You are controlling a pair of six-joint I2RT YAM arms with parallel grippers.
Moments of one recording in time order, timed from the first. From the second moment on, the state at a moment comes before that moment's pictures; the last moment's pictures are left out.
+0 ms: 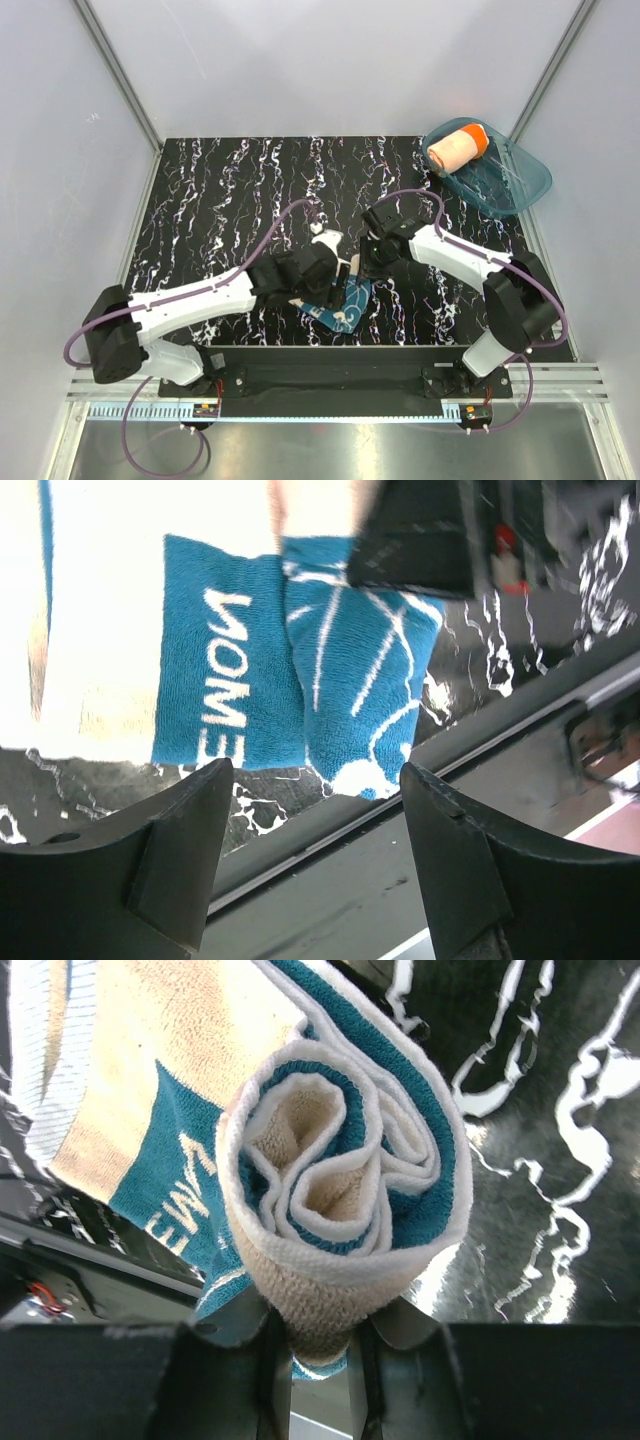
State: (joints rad) left arm -1.05 1.33 1.01 -0.57 -0.14 -0.68; right arm 0.63 1.59 1.06 -0.64 -0.18 0.66
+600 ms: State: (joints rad) left arm -1.21 1.55 1.01 -0.40 -0.15 -0.60; right arm 0.64 1.68 1.12 -0.77 -0.18 0.61
